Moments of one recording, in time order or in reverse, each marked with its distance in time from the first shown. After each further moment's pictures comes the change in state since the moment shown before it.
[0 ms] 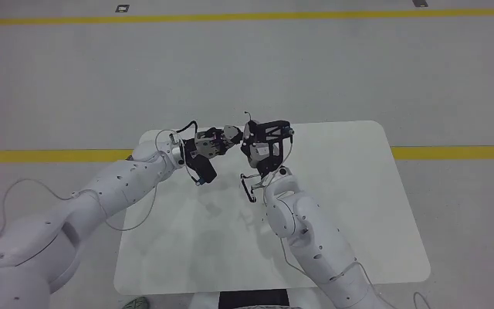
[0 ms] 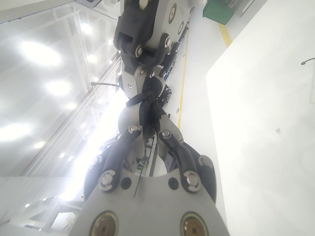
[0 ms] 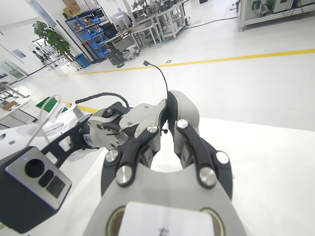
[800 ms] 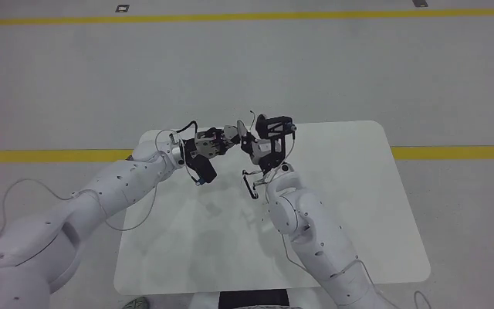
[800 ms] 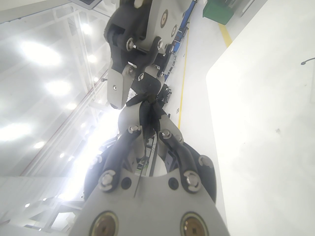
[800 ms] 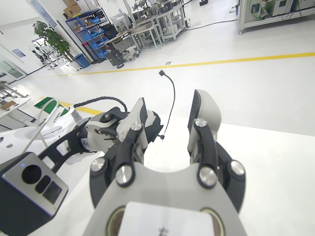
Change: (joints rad) left arm 0.000 0.000 0.000 0.000 0.000 0.000 0.000; right arm 0.014 -0.005 0.026 -0.003 -0.012 -0.024 0.011
